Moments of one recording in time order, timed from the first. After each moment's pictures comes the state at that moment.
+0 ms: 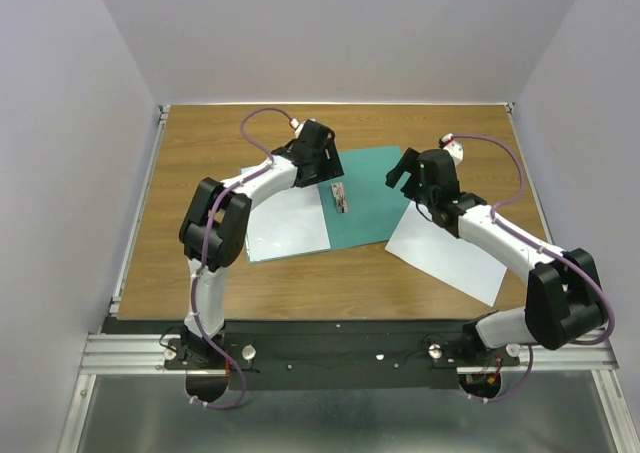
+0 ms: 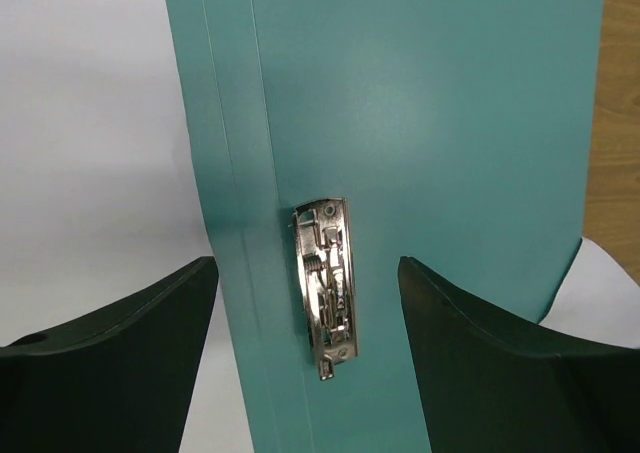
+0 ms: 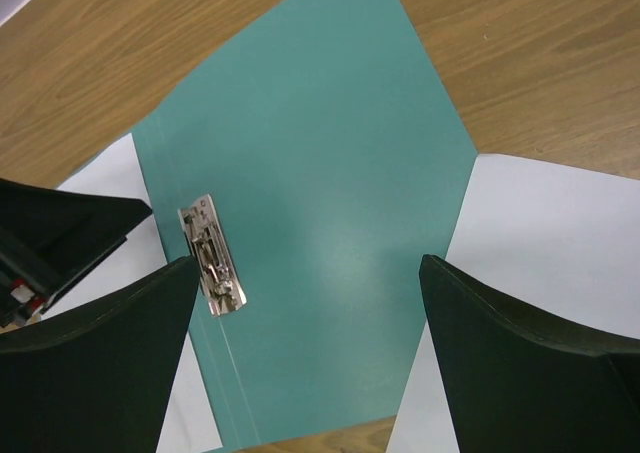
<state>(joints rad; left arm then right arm) -0.51 2.02 1.52 -0.29 -0.04 -0.71 0.40 1.40 0.88 -0.05 0.27 0.70</state>
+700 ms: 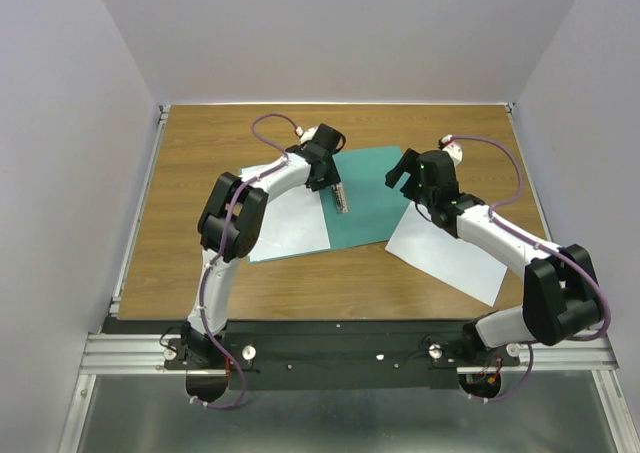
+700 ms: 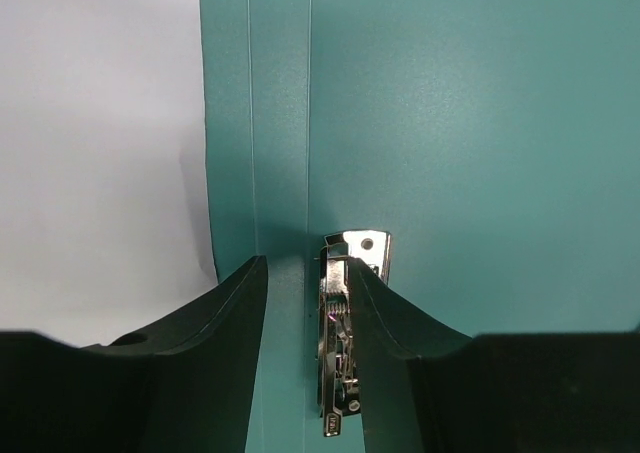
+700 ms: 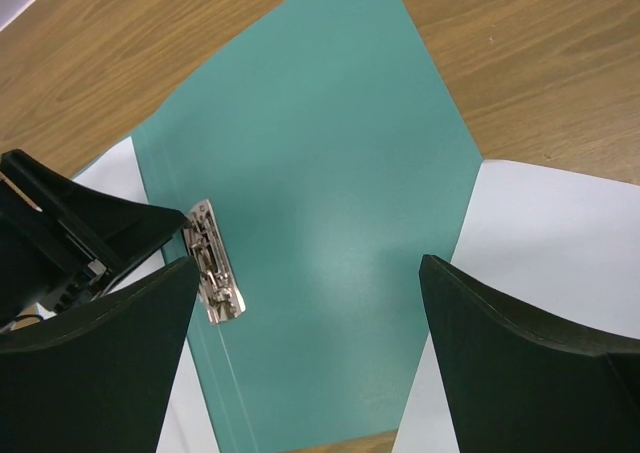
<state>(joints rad) -0.55 2.19 1.69 -0.46 -0.14 -0.81 0.39 1.42 0.86 0.00 0.26 0.71</state>
